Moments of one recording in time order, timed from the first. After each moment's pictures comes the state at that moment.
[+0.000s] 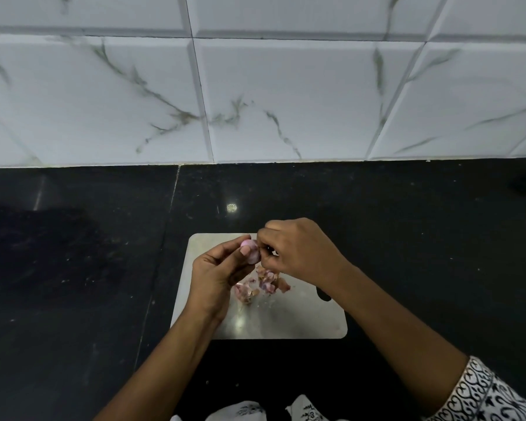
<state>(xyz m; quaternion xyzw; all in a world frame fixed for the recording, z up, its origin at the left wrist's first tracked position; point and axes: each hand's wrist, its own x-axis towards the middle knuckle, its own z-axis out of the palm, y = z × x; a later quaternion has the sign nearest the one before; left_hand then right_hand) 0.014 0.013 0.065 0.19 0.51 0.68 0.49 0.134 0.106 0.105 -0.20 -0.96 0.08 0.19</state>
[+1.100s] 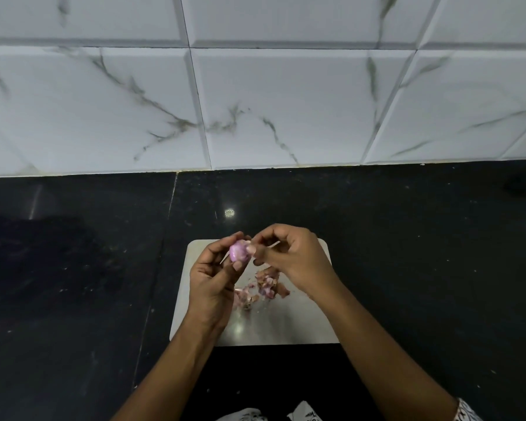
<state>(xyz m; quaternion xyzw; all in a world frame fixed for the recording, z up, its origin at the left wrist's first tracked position) 0.010 0.011 0.053 0.24 0.38 0.76 0.47 0.133 0.083 0.111 -0.40 -0.70 0.53 0.26</state>
